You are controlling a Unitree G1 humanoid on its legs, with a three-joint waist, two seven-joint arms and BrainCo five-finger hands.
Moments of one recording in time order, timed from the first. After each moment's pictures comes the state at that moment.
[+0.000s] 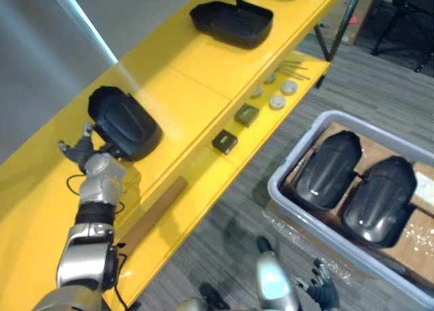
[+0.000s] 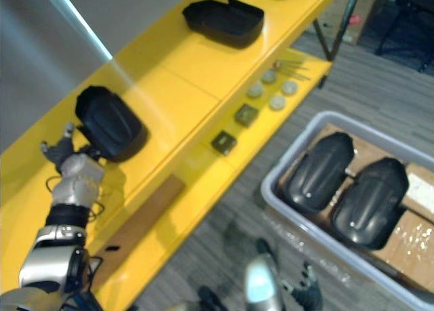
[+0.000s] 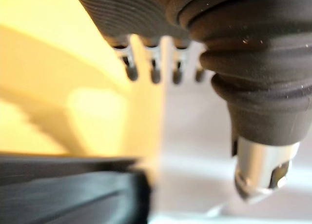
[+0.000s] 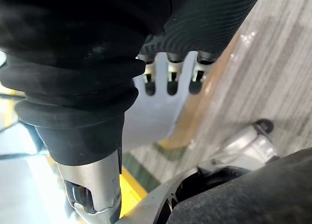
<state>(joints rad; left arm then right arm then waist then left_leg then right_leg) -0.70 0.47 0.15 0.57 -0.64 -0.01 0.97 0.57 -0.18 0.11 0.29 0.21 -0.25 -0.21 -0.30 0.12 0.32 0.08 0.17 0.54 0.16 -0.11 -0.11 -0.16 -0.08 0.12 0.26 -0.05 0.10</state>
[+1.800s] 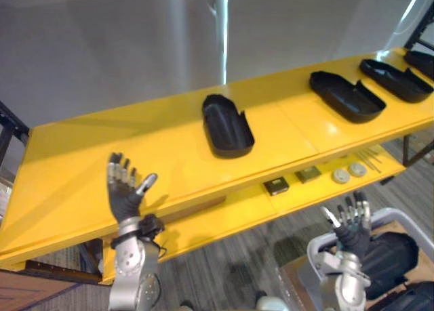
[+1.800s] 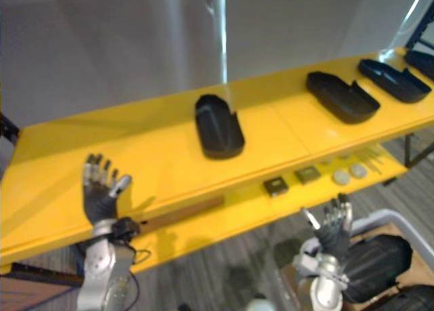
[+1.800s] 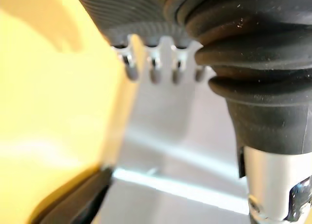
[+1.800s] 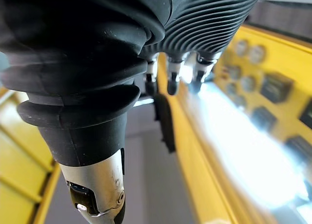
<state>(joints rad) 0.18 0.07 -0.07 -0.31 -0.39 -0.09 0.33 0.37 -0.02 -0.09 -0.11 0.35 -0.35 -0.22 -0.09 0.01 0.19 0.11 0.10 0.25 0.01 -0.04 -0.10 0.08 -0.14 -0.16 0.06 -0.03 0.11</state>
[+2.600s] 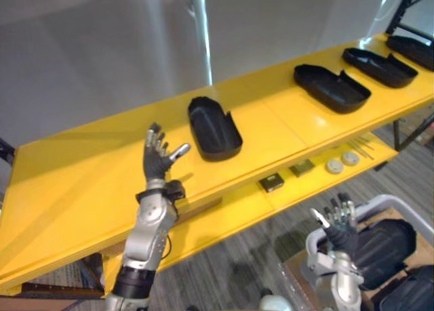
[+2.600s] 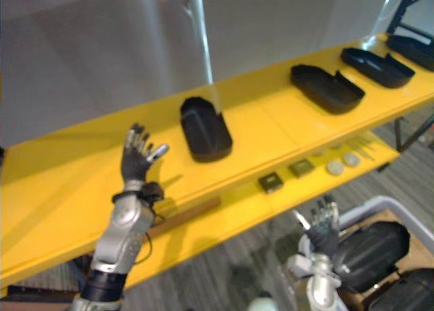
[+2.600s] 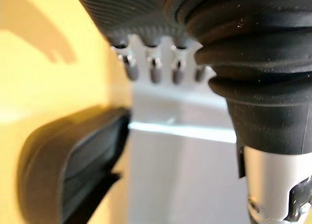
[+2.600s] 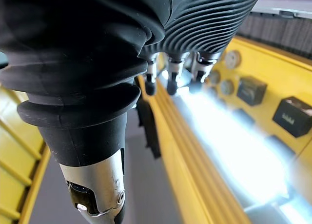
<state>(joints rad) -0.23 0.14 -0.14 -0.09 -0.35 0.11 0.42 0.37 -0.04 -0.05 -0.11 0.34 -0.31 -0.21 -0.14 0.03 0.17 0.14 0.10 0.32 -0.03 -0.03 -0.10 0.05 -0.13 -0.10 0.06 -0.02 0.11</state>
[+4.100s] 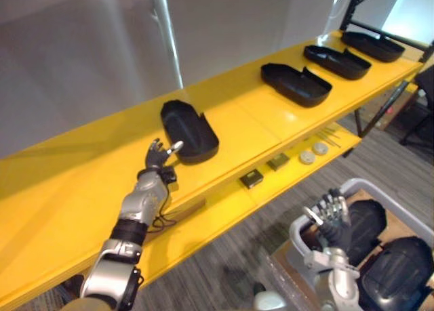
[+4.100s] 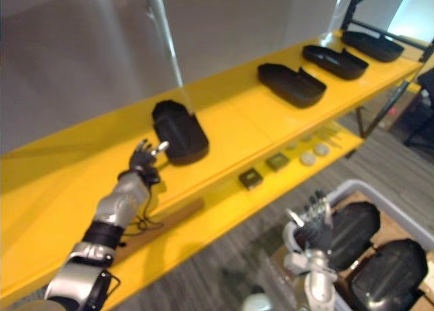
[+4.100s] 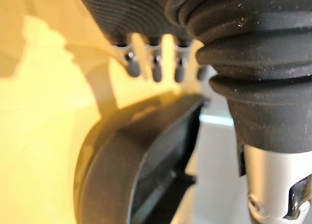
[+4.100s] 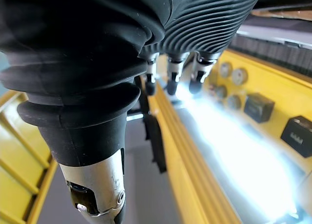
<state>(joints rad) -0.55 0.28 -0.10 0.47 -0.63 0.23 0.32 0.35 -0.08 -0.02 -0.08 0.34 -0.30 -0.19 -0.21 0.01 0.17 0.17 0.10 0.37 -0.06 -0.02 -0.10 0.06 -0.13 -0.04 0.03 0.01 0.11</state>
